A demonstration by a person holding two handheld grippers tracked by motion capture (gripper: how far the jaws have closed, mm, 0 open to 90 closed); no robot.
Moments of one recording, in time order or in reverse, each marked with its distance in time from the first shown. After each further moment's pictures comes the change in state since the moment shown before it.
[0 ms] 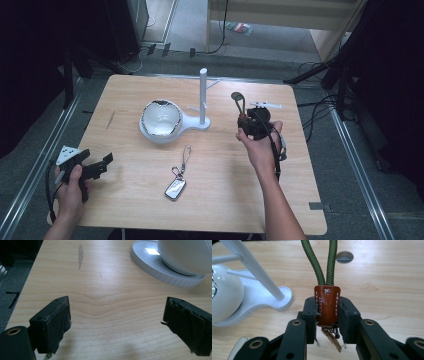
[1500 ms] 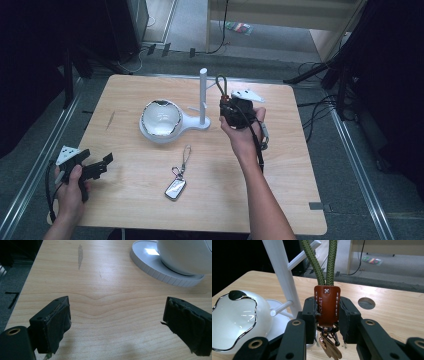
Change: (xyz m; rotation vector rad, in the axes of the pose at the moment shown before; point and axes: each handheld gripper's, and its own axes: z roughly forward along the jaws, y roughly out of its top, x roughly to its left) left arm 0.000 0.000 0.000 -0.002 -0.004 0.000; right arm 0.049 0.022 0.005 -0.236 0.088 -0.140
